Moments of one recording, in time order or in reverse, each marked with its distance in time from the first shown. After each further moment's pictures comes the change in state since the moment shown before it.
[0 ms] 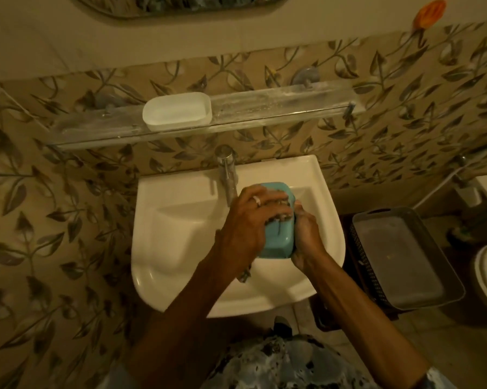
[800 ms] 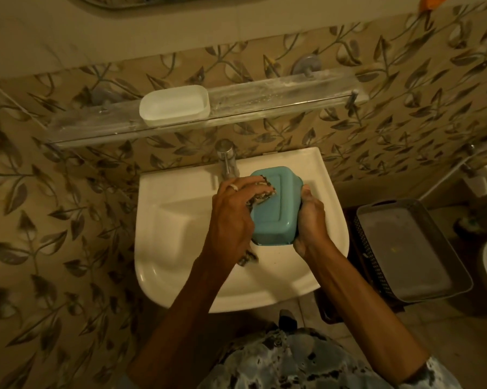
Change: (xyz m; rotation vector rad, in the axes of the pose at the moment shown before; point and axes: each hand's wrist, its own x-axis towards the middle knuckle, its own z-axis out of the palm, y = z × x) left_hand -0.002 -0.013 -0.002 -0.033 0.224 -0.199; right_hand 0.004 -0.009 0.006 0.013 0.061 -0.094
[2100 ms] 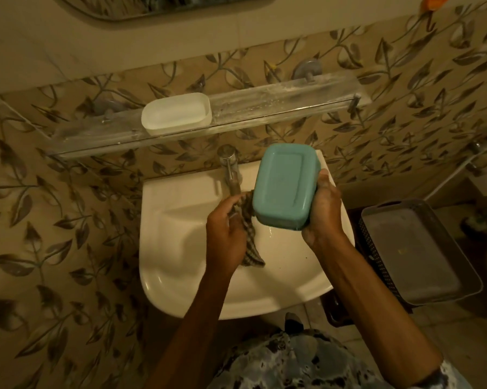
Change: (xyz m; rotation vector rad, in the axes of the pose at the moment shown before) left_hand -0.011 -0.023 0.013 -0.352 0.186 -0.321; right_hand 0.000 -0.032 0.010 0.082 0.017 -0.140
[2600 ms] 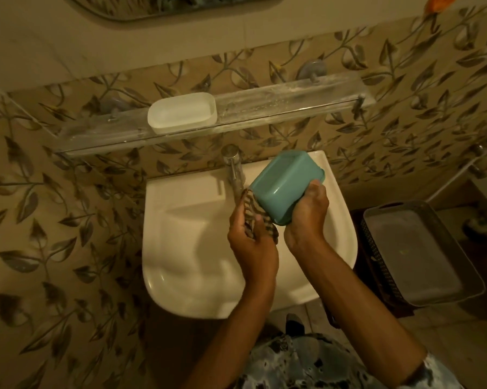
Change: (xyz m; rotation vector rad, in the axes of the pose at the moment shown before) left_hand -0.030 0.020 0.045 -0.331 0.307 -0.247; right_hand -0.011 0.026 0.027 0.080 0.183 -0.097
